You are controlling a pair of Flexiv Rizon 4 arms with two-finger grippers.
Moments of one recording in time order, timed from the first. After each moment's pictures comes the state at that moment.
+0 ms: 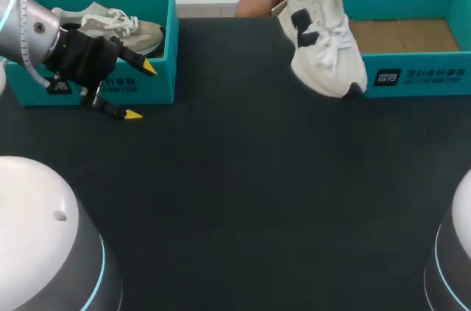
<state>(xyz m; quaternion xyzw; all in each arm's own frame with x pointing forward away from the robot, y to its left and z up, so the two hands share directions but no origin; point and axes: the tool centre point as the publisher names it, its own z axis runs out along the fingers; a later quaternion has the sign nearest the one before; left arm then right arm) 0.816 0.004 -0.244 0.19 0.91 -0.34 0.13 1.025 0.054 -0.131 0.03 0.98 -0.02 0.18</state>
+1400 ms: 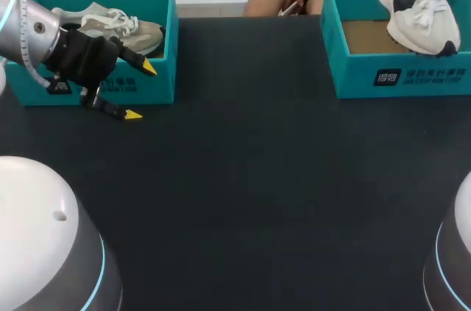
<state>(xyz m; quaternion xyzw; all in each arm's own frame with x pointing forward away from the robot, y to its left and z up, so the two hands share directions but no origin) 0.816 0.004 -0.244 0.19 0.91 -0.34 0.13 1.134 -0.172 -0.146 0.08 0.98 -0.07 0.18</state>
